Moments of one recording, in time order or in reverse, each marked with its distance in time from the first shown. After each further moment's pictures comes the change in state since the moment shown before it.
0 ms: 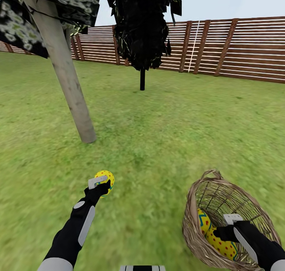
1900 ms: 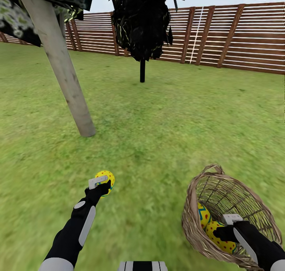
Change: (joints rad) left arm 0.000 -0.005 0.000 0.001 -0.002 0.000 0.004; right arm 0.000 0.001 0.004 0.003 0.004 -0.006 0.000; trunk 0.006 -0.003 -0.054
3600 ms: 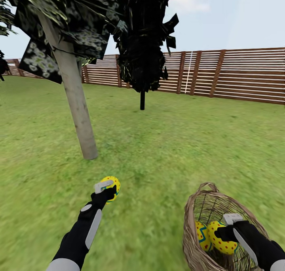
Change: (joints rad) left arm 0.000 -0.045 -0.002 0.066 0.000 0.005 0.005; right arm 0.000 0.002 -0.007 -0.001 0.061 0.000 0.004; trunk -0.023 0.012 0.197
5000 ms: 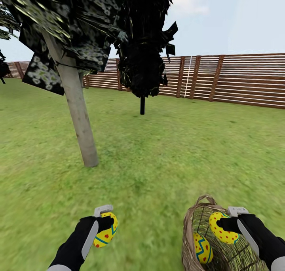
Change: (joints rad) left arm 0.020 0.043 -0.001 0.149 0.009 0.395 0.049; right arm 0.000 0.009 -0.174 -0.080 0.029 0.049 -0.007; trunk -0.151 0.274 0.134
